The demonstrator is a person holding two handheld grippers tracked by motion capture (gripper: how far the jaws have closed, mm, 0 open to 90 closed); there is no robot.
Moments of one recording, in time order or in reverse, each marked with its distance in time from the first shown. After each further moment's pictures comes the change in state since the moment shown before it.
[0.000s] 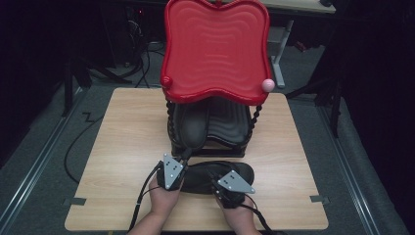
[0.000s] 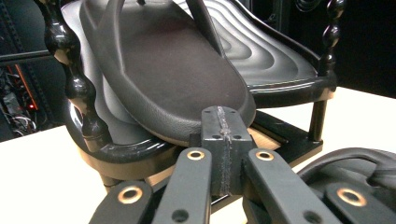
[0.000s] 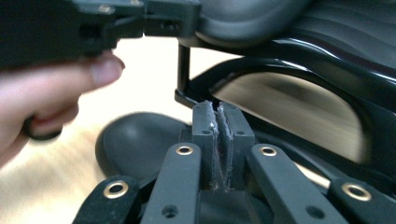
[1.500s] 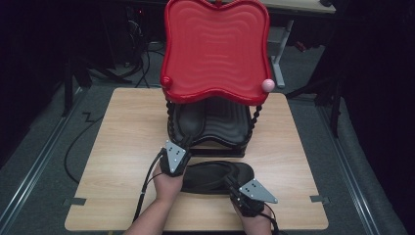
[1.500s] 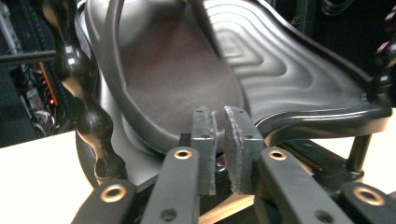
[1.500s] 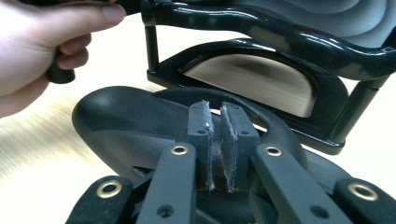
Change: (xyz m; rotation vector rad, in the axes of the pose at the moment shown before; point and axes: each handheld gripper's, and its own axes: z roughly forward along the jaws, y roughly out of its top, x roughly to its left) left arm 0.010 0.015 0.027 -0.006 0.066 -0.025; right arm -0.026 -0.023 -0.036 0.004 -0.051 0.053
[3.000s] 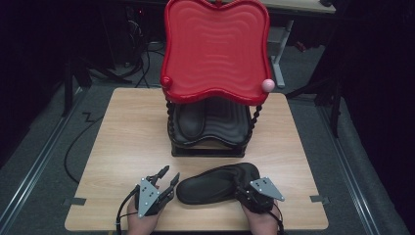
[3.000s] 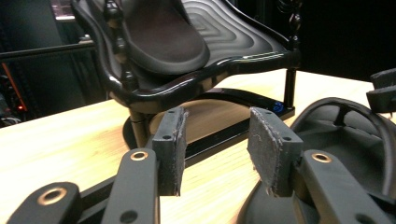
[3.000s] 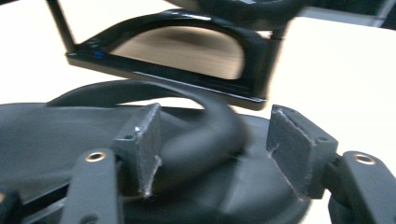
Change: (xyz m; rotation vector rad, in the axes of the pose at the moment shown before) left arm 0.012 -0.042 -0.100 -0.010 -0.135 0.027; right arm -0.024 -0.012 -0.004 0.085 -0.240 0.091
